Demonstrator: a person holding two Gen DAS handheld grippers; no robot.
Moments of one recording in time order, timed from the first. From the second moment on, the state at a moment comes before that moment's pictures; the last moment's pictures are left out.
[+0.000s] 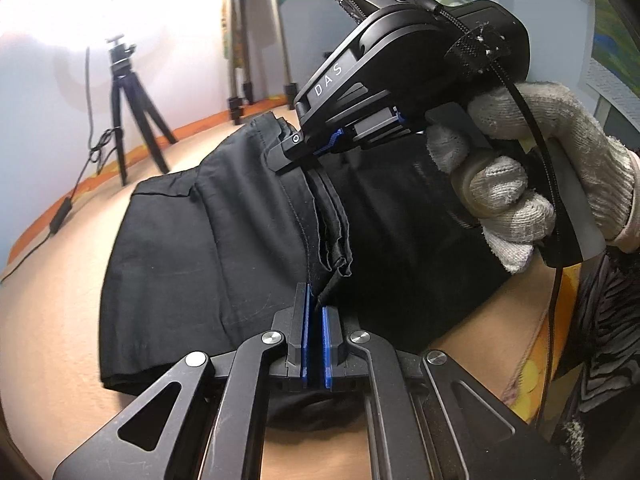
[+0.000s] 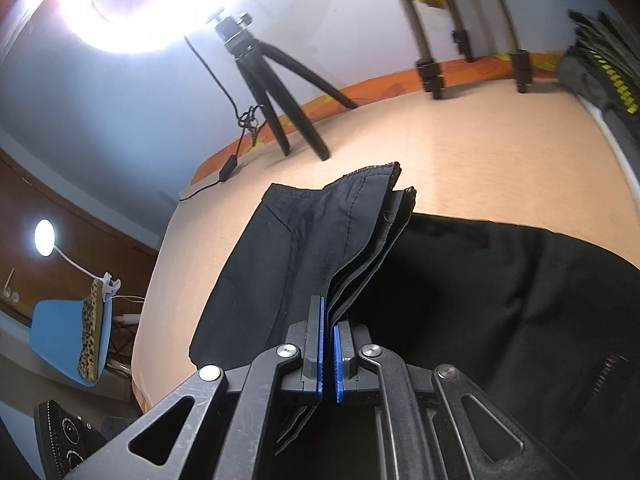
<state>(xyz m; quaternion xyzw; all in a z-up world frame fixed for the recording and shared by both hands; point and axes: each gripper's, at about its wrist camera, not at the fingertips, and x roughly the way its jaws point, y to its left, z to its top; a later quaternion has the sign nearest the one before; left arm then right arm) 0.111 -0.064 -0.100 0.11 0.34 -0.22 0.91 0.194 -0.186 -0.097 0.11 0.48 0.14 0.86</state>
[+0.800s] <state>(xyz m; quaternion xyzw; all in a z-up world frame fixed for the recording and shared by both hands) 0.117 -0.143 -0.121 0.14 0.34 -0.29 0.88 0.155 -0.265 -0.102 0.12 0.48 0.10 0.86</state>
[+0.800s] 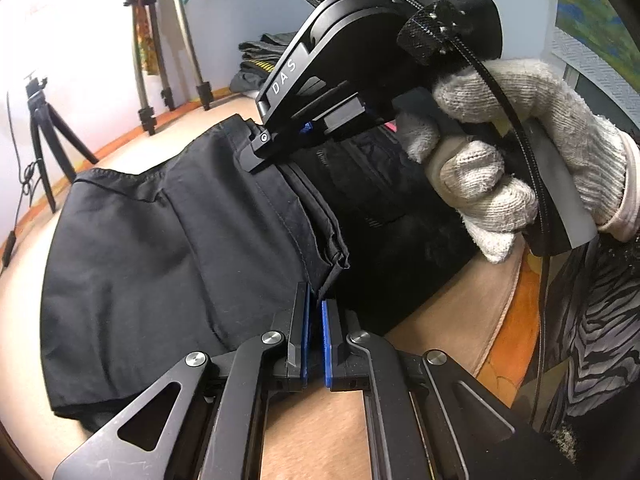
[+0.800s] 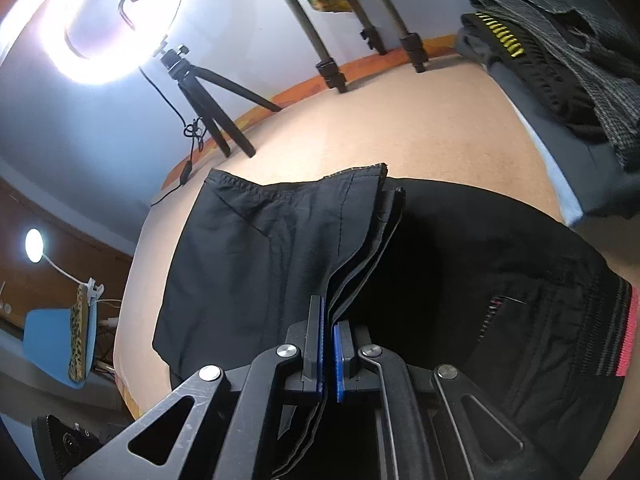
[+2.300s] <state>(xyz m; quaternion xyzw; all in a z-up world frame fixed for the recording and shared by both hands) 0.167 -0.017 -0.097 0.03 0.37 -0.16 0.92 0.114 -0.324 -0.097 0.09 0.49 0.03 0.87</state>
